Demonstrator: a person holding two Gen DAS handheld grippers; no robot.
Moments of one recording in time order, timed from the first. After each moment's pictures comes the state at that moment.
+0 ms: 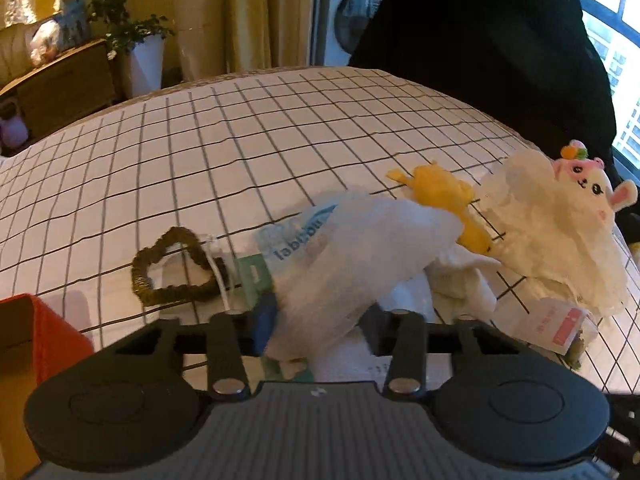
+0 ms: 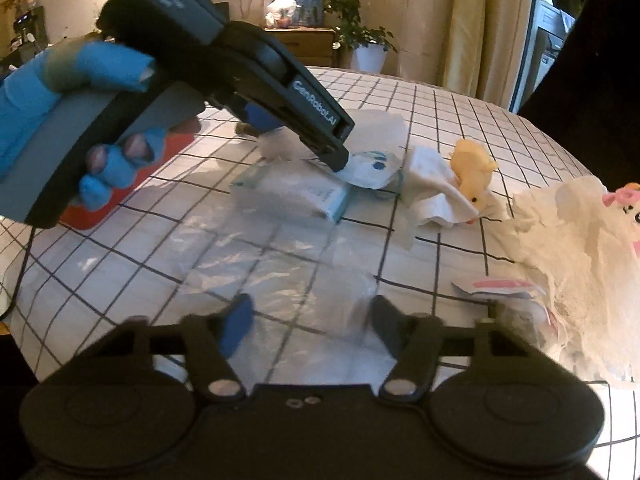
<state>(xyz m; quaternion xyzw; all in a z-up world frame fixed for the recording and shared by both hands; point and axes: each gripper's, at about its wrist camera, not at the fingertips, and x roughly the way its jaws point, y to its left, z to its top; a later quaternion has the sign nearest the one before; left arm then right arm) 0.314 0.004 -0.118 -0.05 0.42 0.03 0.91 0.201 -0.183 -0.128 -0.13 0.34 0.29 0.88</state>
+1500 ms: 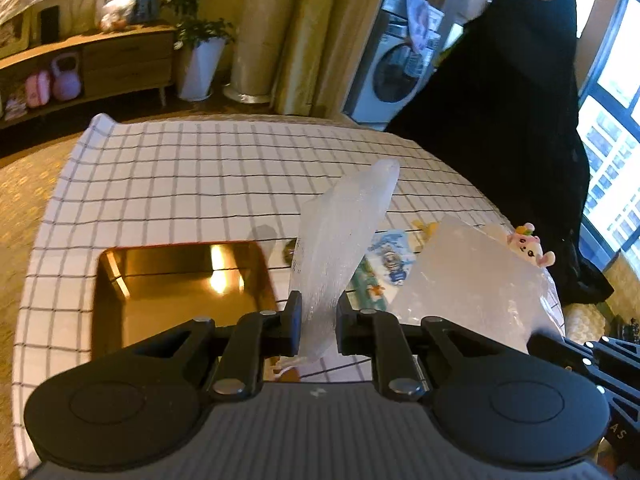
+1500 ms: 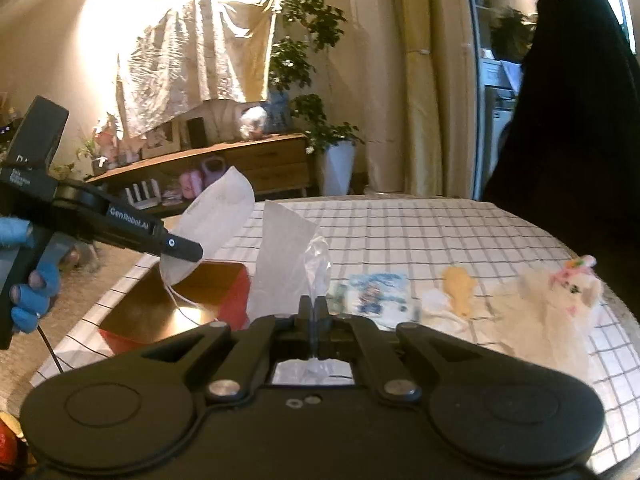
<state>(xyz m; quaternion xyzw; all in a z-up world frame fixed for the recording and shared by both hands) 0.140 0.125 0.008 -0.16 0.38 0.05 0.91 0.124 -0.153 0.009 0.00 0.24 0.26 0.94</state>
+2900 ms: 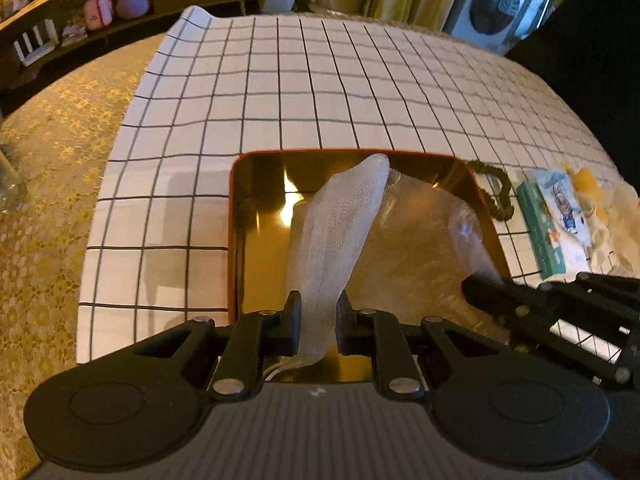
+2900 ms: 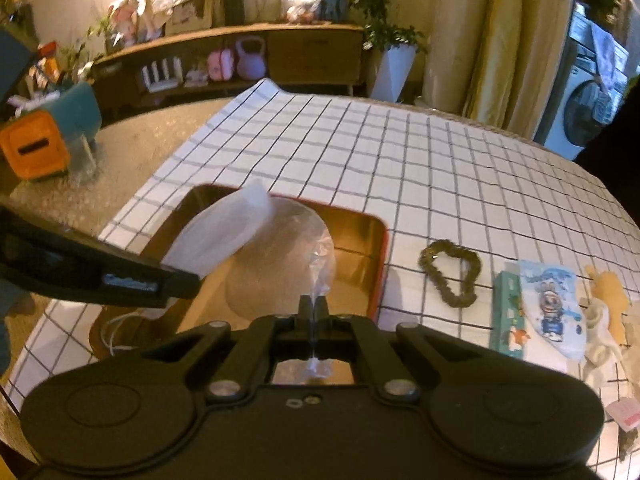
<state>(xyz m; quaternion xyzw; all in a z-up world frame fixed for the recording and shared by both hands) 0.157 0.233 -0.089 -0.16 0.50 0.14 0.84 0.200 0.064 -0.056 -0.13 0.38 0.27 0.87</state>
